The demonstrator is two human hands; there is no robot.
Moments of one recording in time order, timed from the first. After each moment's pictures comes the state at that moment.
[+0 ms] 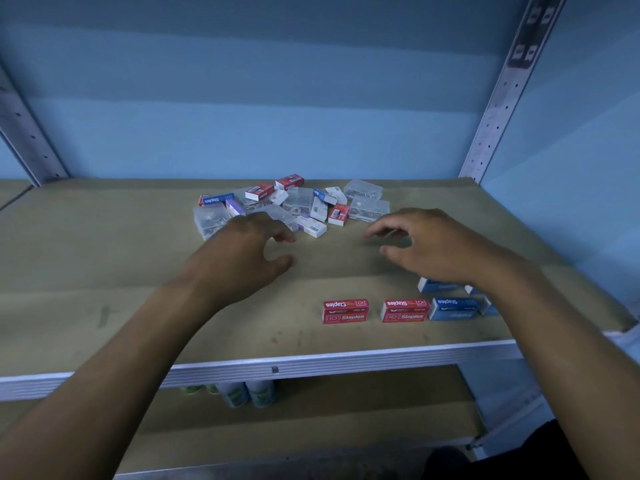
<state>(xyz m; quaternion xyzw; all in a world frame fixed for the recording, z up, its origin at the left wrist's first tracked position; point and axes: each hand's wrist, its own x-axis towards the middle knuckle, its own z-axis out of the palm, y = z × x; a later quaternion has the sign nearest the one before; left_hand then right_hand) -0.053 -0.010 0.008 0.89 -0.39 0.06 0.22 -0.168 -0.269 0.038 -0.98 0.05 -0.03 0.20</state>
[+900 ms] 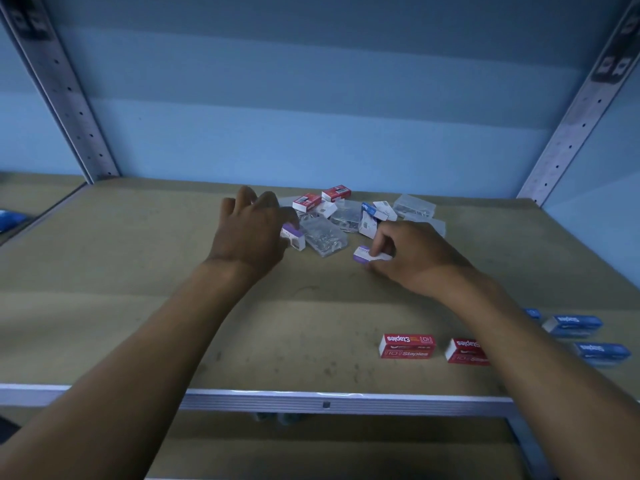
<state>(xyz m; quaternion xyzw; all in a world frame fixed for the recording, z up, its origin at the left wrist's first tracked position) 0.011 0.006 0.005 0.93 -0.29 0.18 0.11 -0.085 -0.219 0.007 -0.97 0.09 -0.08 0.20</state>
